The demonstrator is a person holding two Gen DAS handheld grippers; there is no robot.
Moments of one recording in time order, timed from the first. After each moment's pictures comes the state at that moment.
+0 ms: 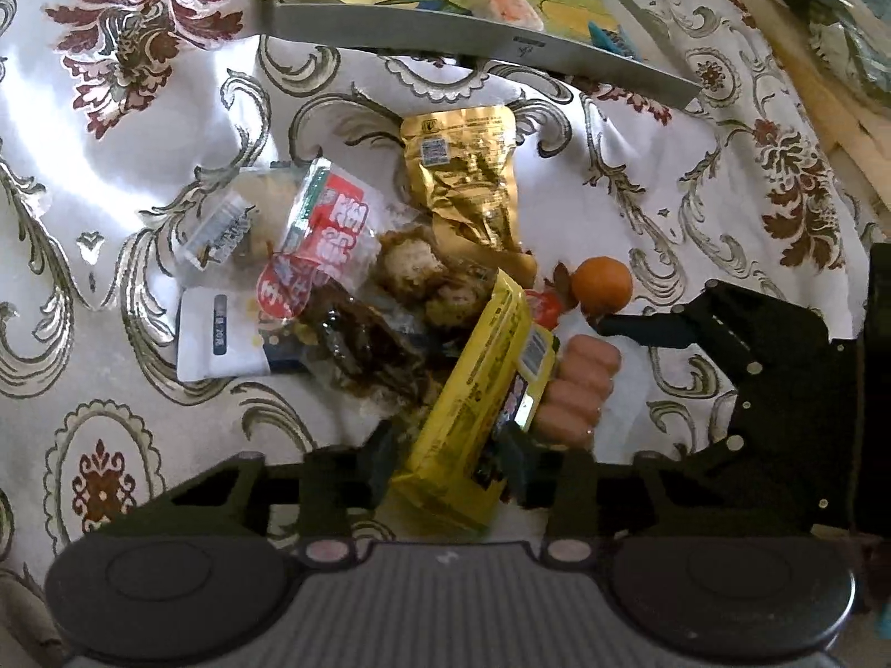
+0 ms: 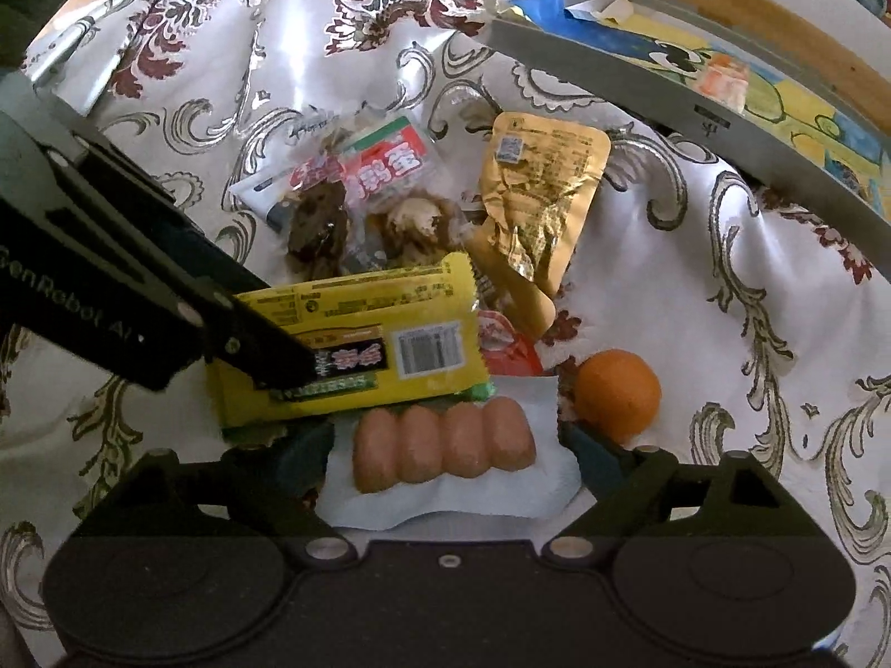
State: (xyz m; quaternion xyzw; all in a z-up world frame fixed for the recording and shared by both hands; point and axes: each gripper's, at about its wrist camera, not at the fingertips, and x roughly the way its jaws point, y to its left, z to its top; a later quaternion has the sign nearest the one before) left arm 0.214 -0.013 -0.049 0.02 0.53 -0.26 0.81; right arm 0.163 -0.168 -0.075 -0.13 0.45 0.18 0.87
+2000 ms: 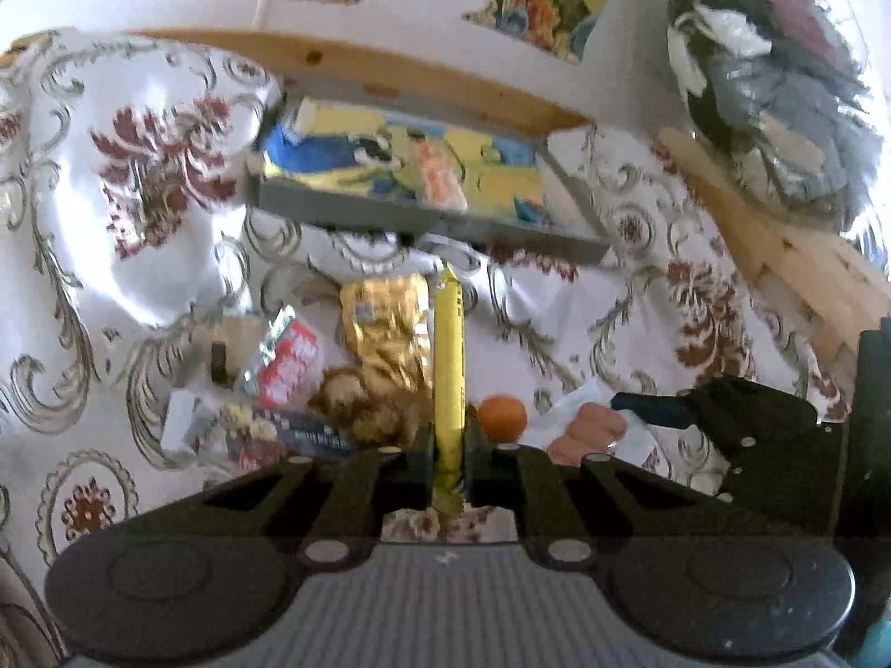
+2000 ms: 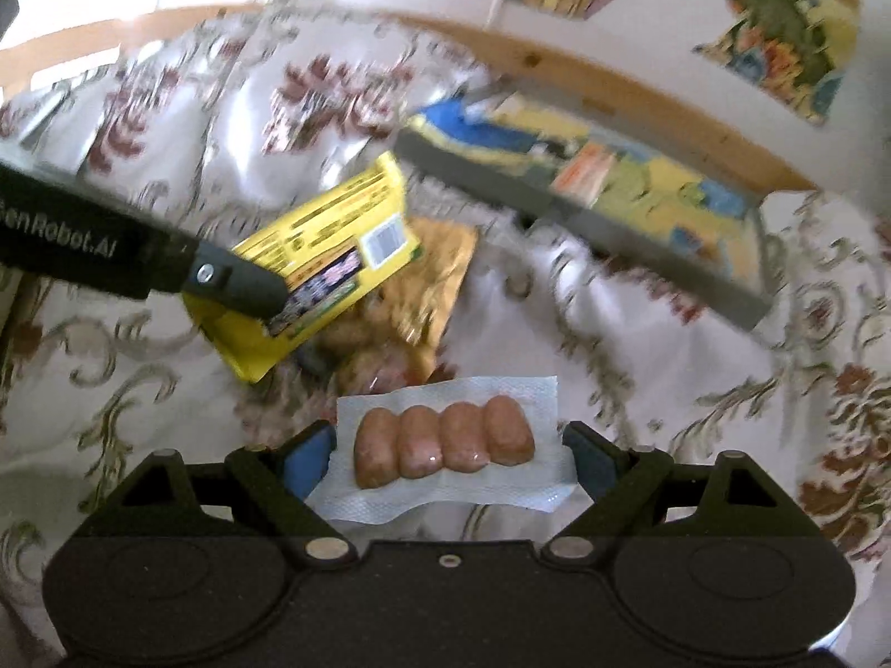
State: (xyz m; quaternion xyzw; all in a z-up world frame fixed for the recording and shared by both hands) left arm 0.157 -0.013 -0.004 -0.06 0.35 -0.27 0.89; right arm 0.112 -0.191 -0.024 -0.15 0.34 0.09 0.92
